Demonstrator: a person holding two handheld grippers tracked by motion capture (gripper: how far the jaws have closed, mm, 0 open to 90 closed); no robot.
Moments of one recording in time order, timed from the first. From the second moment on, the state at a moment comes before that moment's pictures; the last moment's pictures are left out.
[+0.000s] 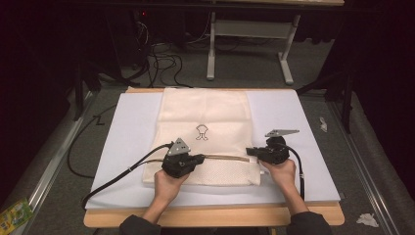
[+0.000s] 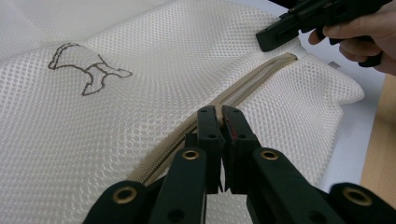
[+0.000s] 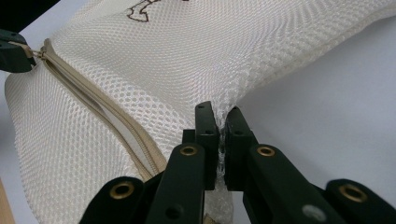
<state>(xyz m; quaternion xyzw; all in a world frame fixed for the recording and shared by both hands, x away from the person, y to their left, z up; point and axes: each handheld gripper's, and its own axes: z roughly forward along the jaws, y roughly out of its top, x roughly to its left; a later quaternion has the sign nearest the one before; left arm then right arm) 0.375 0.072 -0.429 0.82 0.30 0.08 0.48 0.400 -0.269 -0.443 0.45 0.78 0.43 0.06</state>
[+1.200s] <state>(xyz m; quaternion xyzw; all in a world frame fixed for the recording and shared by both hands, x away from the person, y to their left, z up) 0.376 0.106 -0.421 0.81 0.33 0.09 0.48 0.402 -0.271 -0.435 0.45 0.79 0.41 0.08</state>
